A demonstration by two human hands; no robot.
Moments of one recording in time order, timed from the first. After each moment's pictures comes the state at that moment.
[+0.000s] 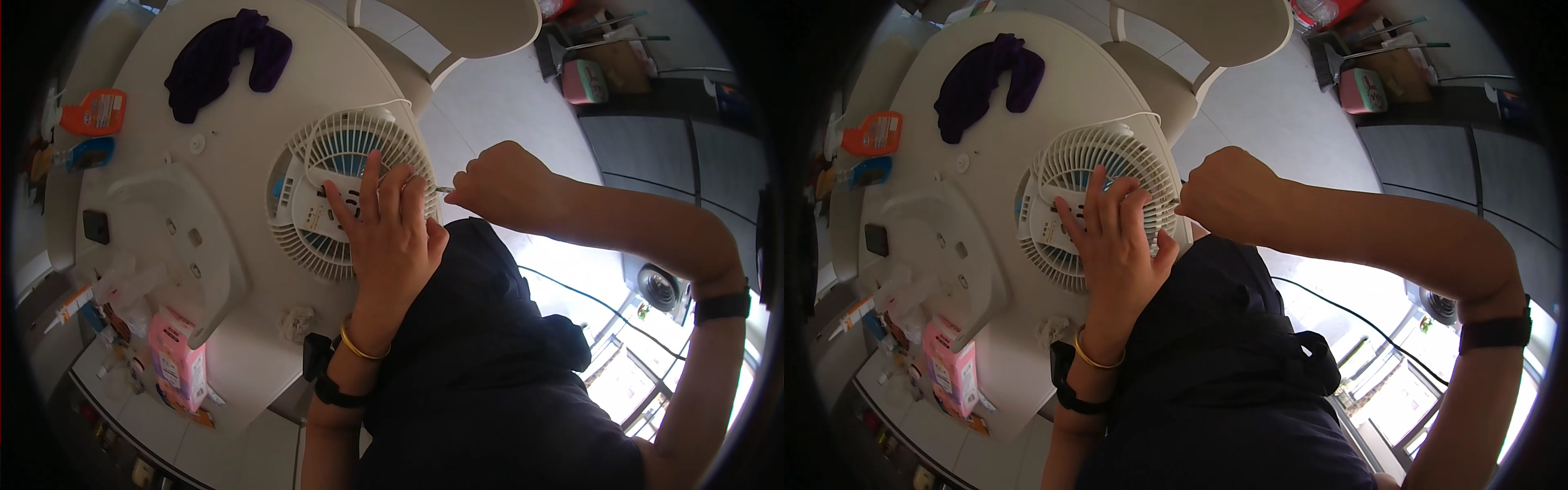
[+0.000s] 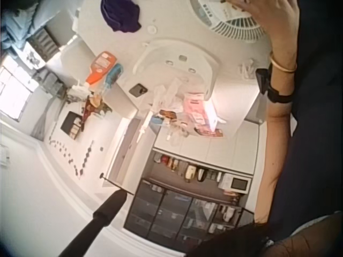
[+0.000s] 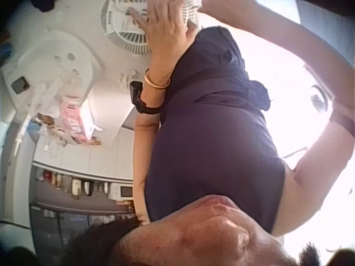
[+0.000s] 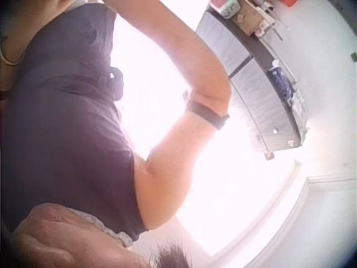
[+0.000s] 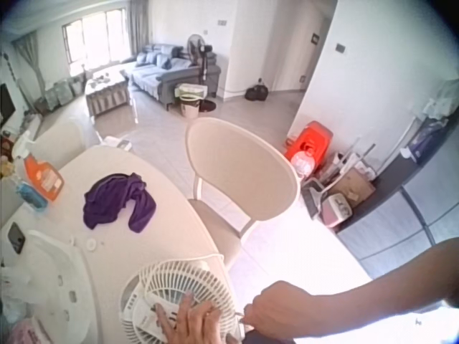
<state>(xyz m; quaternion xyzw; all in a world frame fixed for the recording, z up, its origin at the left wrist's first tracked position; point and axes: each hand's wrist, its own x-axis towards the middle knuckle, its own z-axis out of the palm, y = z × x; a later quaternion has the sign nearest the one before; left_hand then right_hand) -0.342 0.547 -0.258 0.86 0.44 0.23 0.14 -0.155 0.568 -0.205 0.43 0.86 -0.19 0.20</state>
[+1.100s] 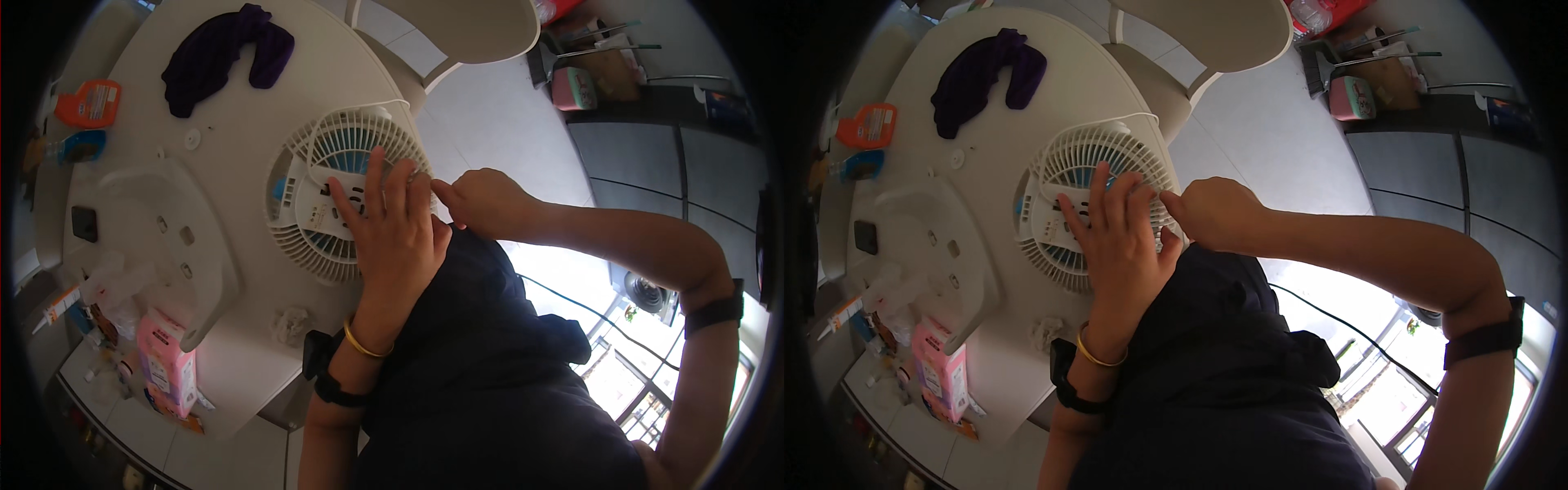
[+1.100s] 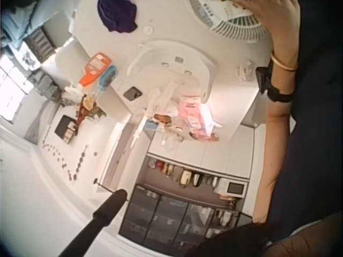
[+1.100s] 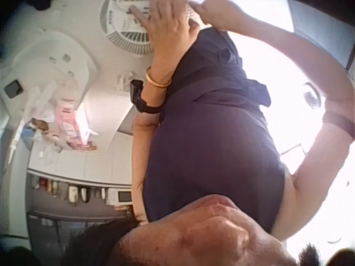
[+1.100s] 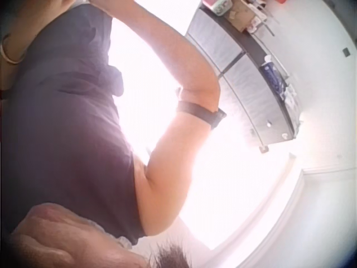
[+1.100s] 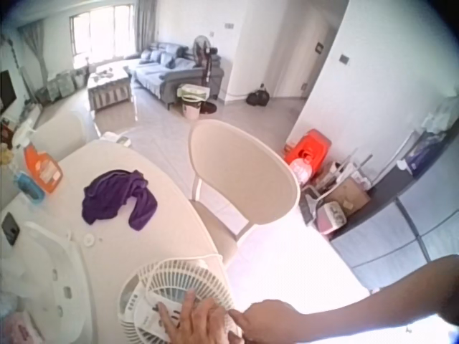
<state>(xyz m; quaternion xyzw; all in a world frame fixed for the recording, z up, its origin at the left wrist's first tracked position) -0.339 0.548 -0.254 0.84 0.46 0.22 0.15 -0.173 0.556 -0.227 0.54 0.75 -0.34 0.15</state>
